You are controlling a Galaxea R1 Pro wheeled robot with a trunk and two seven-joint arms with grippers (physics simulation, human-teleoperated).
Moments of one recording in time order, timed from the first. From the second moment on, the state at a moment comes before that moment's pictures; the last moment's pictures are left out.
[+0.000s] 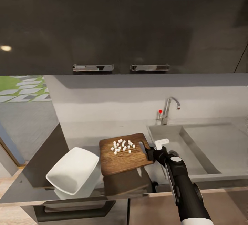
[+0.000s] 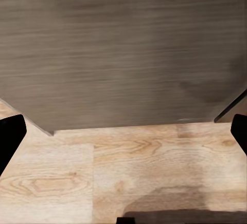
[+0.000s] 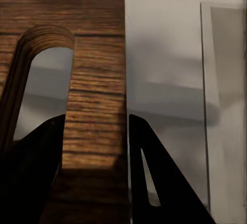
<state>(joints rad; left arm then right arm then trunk) 0.19 0.04 -0.12 -0.66 0.07 -0.54 0.09 -0.43 0.17 -0.10 -1.34 0.36 0.56 0.37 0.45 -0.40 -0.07</state>
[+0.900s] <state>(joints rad) 0.19 0.04 -0.12 -0.66 0.07 -0.54 0.09 -0.43 0.17 -0.10 -1.34 0.36 0.56 0.37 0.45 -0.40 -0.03</state>
